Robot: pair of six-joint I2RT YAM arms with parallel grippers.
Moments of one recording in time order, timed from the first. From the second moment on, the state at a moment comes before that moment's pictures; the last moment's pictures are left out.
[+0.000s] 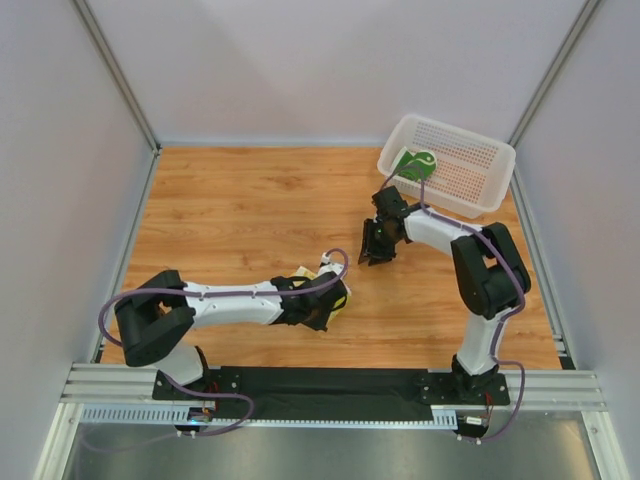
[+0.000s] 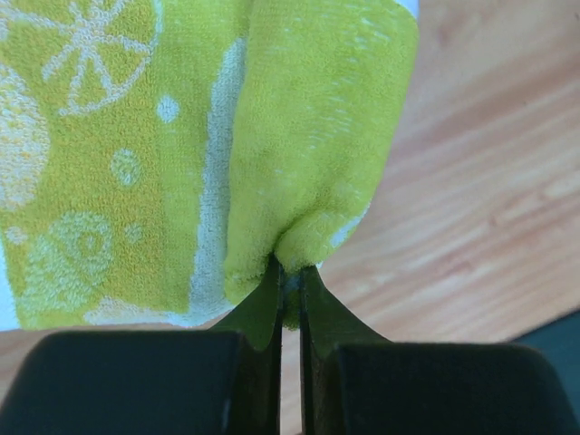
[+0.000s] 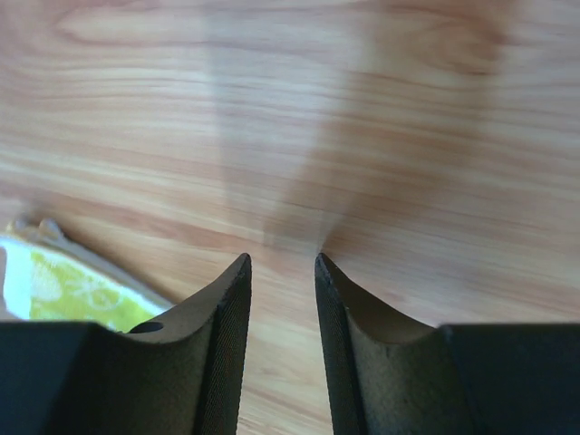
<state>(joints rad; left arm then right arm) -1.14 1.59 0.87 -0.38 -0.27 -0.60 0.45 1.90 1.21 -0.50 -0.25 0.53</state>
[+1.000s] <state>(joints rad) -0.64 1.25 0.35 0.05 0.55 -1.05 0.38 1.54 0.90 -0.48 -0.36 0.53</state>
